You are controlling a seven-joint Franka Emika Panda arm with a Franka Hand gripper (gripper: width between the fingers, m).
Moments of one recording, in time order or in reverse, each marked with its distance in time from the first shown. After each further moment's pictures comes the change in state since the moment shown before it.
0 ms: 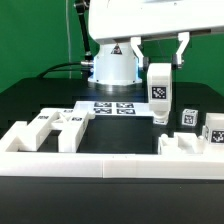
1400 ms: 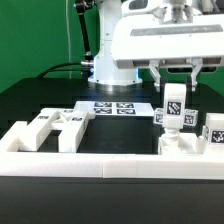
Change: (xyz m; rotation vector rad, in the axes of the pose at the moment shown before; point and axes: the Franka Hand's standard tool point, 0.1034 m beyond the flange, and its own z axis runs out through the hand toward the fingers) arm -0.058 -0.018 0.023 -0.012 0.257 -0.097
